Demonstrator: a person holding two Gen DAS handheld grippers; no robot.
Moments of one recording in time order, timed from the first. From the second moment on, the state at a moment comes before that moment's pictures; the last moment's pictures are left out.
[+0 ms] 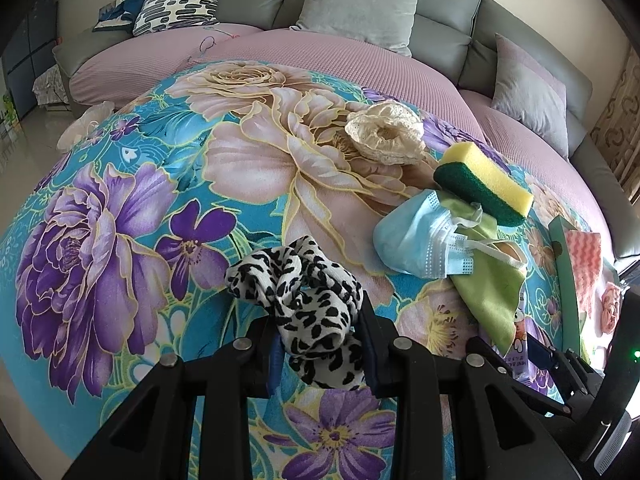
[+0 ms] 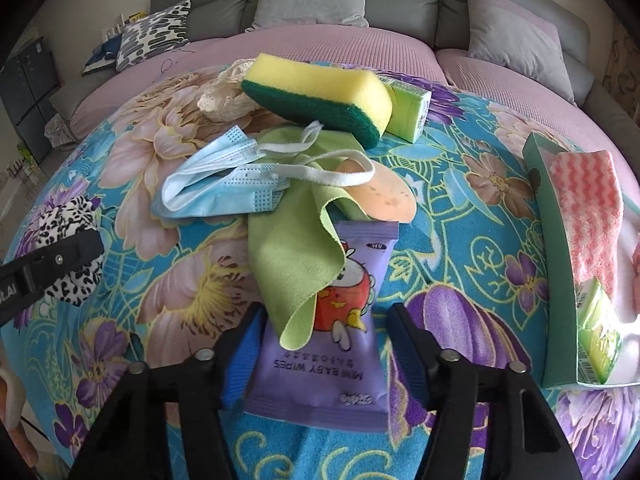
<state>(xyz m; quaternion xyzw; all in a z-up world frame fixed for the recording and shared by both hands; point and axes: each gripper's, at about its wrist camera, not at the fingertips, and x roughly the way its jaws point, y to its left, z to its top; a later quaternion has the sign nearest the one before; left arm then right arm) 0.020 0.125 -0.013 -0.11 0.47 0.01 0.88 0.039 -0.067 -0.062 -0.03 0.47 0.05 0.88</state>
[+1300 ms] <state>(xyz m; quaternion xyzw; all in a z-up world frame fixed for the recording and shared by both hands) 0.026 0.035 0.052 -0.05 0.44 -0.06 0.90 0.008 -0.192 0.041 0.05 0.40 -0.06 0.91</state>
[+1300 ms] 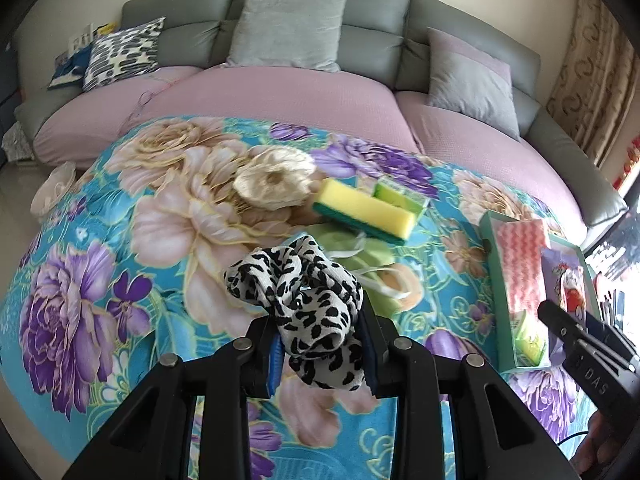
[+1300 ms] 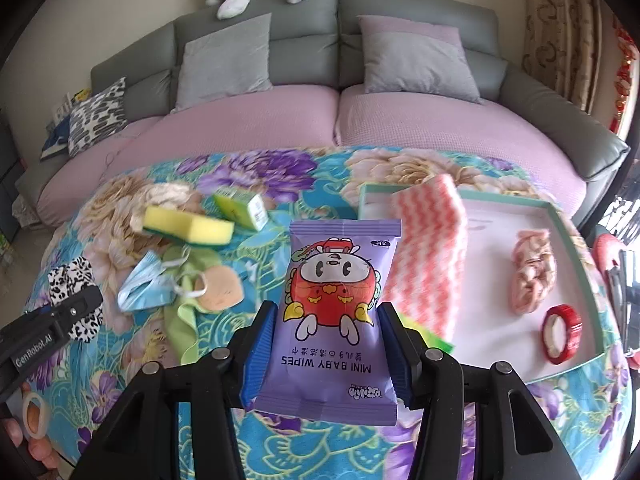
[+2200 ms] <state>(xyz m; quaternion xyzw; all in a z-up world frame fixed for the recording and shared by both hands) 0.069 -0.183 0.053 0.11 0.42 -0.23 0.87 0.014 -0.344 0.017 0.13 0.38 -0.18 0.90</state>
